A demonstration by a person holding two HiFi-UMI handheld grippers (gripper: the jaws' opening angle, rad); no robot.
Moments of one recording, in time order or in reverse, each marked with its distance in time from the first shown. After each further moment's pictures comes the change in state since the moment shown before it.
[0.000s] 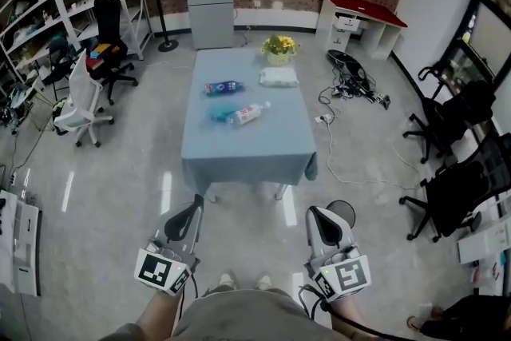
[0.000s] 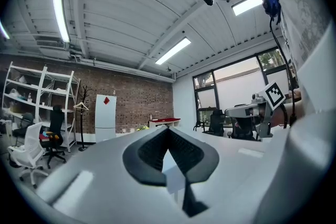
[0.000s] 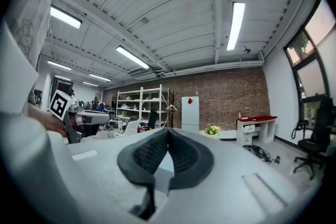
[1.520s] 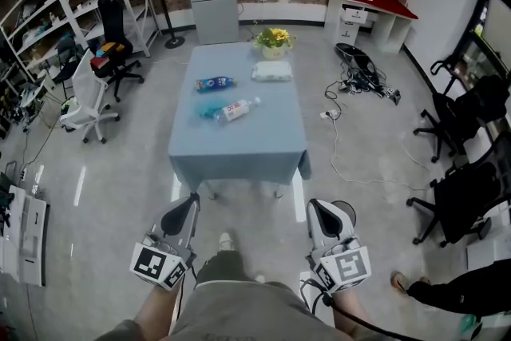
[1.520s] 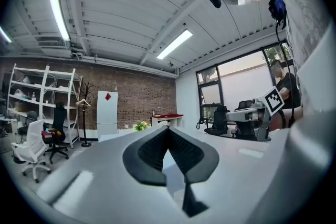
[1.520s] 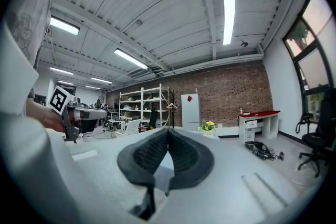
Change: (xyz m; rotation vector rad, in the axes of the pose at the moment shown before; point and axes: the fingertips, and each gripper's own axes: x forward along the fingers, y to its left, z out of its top) left arm 0.074 -0.069 -0.021 -0.004 0.048 0.055; right arm -0.013 -0.116 -0.046 0.039 0.005 0.050
